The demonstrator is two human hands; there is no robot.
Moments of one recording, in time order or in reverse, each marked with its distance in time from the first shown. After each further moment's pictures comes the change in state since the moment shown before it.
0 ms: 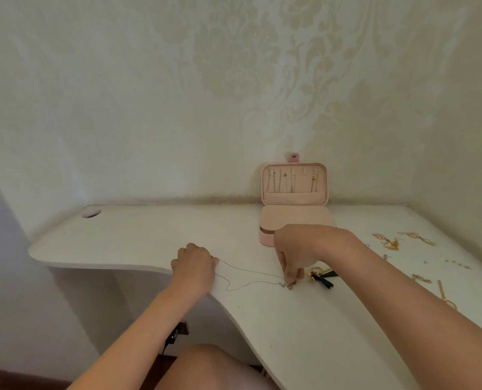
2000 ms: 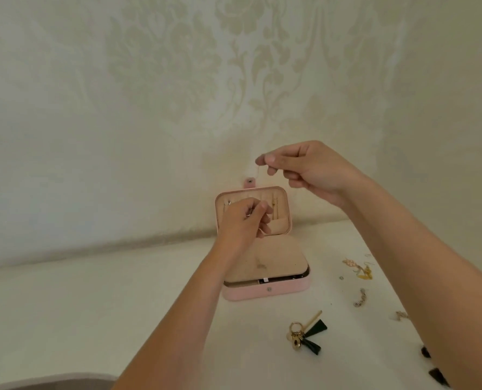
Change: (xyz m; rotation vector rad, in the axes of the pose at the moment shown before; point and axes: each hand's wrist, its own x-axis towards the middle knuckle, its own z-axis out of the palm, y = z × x) left_hand 0.111 0.159 -0.043 -1.195 -0.104 0.521; right_hand -0.007 0.097 -0.111 1.143 0.860 -0.186
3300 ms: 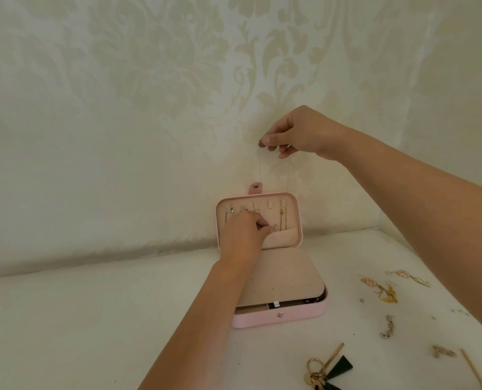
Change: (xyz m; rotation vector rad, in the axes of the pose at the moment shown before) left_hand 0.039 -0.042 0.007 0.561 0.118 0.047; right_hand 0.103 0.001 -0.017 -0.459 0.007 -0.043
